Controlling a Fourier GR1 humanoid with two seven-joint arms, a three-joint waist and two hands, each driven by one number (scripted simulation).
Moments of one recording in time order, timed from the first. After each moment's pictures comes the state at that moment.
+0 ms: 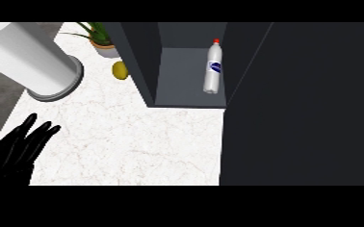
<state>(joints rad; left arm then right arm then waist) 0.31 0.78 -0.33 -1.91 0.82 0.16 -0.61 0.72 -0.47 -0.01 -2.37 -0.73 0.78 -0.03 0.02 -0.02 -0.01</state>
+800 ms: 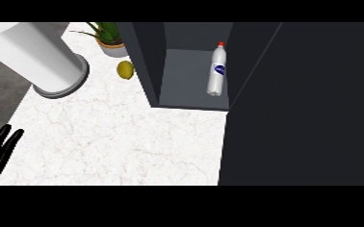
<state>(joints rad) 0.46 0.89 -0.19 -1.93 0.92 0.02 -0.61 0.42 -0.51 0.24 -2.36 -0.68 0.65 0.14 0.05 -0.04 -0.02</state>
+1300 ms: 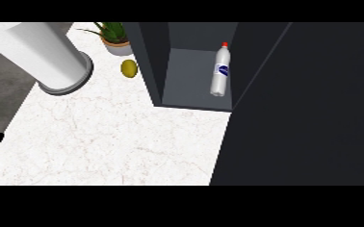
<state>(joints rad) 0.52 0.94 -0.12 -1.91 0.96 -0.06 -0.63 0.19 -0.43 0.44 -2.34 -0.65 0.45 0.29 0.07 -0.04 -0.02</state>
